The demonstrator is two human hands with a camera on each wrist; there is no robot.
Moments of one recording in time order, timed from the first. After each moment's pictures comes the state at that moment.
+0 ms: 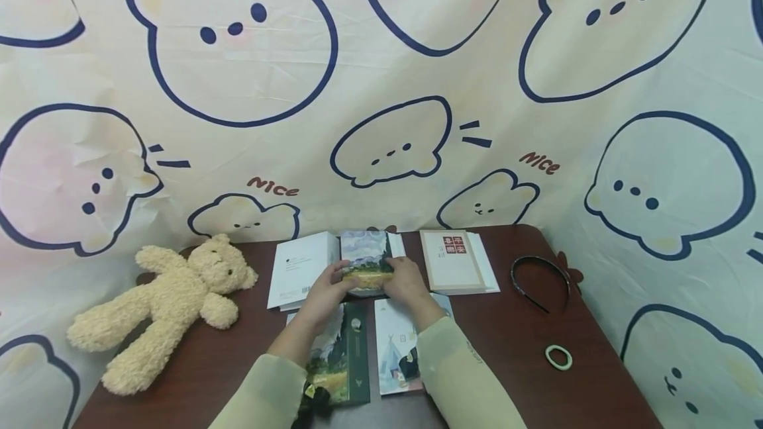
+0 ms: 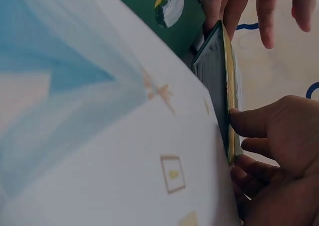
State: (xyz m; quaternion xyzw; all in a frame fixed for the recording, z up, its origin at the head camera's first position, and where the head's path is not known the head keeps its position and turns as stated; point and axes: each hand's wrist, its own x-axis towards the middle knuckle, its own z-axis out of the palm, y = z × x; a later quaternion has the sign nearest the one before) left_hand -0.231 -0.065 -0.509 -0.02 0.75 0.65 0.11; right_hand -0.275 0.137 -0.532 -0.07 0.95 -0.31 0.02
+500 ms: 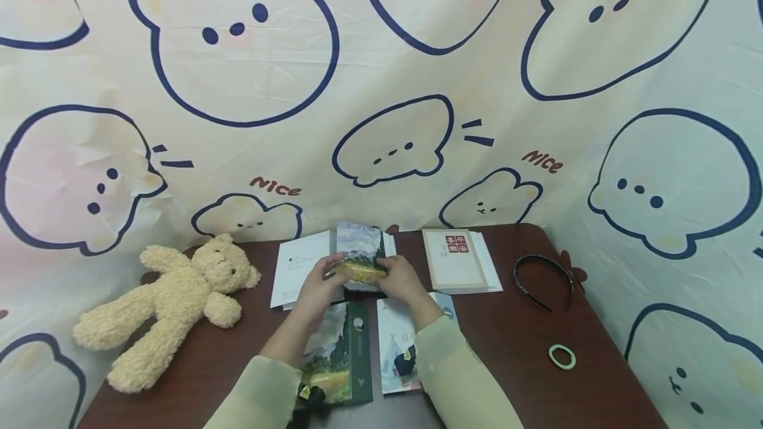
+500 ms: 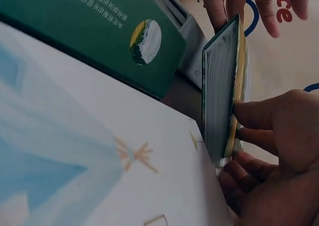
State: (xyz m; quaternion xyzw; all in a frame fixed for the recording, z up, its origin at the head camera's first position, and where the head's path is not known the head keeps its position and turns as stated) left_hand -0.225 -0.074 -0.490 -0.03 0.74 0.67 0.07; right_hand -0.276 0.127 -0.529 -0.09 0.92 -0.37 0.05
